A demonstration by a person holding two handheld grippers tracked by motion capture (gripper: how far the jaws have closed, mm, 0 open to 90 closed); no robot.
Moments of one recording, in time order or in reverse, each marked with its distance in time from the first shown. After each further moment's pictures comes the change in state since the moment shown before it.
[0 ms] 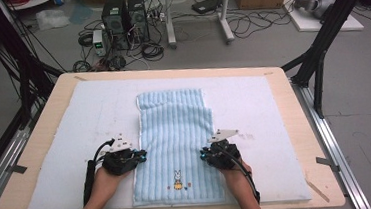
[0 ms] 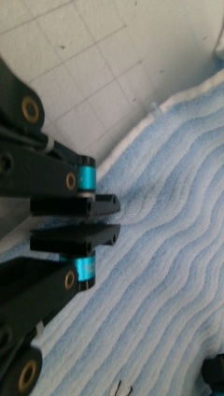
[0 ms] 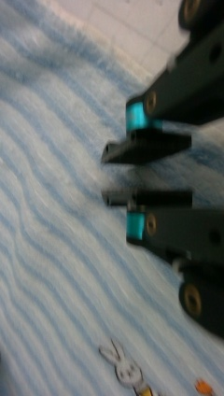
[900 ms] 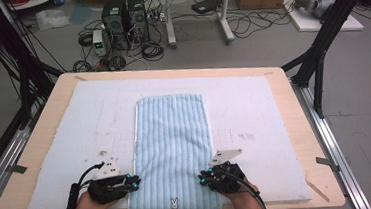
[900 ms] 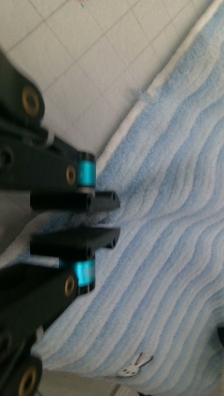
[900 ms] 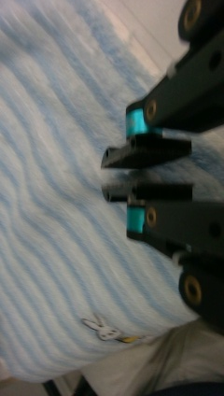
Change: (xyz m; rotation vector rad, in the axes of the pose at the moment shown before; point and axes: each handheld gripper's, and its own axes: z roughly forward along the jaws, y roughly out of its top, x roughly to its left) left arm -0.024 -0.034 -0.046 0.008 -0.116 -0.009; right arm 0.038 -0.024 -0.035 0.007 0.142 -0.047
